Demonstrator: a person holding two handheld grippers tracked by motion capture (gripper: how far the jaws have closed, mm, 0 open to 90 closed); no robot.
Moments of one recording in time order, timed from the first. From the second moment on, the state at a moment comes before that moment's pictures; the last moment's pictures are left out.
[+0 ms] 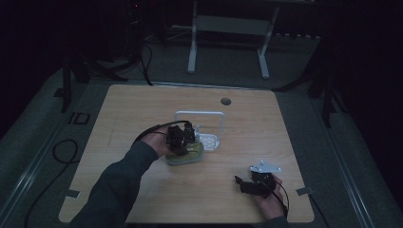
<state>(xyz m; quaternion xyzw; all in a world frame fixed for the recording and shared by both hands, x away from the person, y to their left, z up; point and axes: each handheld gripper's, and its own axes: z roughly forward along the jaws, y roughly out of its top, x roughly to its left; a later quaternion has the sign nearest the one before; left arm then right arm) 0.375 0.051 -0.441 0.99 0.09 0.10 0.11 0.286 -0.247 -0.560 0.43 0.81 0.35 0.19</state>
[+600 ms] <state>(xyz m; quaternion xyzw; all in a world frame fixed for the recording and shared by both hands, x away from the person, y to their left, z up) 0.381 0.045 -0.439 0.99 0.07 0.10 0.11 0.286 -0.246 -0.560 0.43 0.81 0.35 0.19</state>
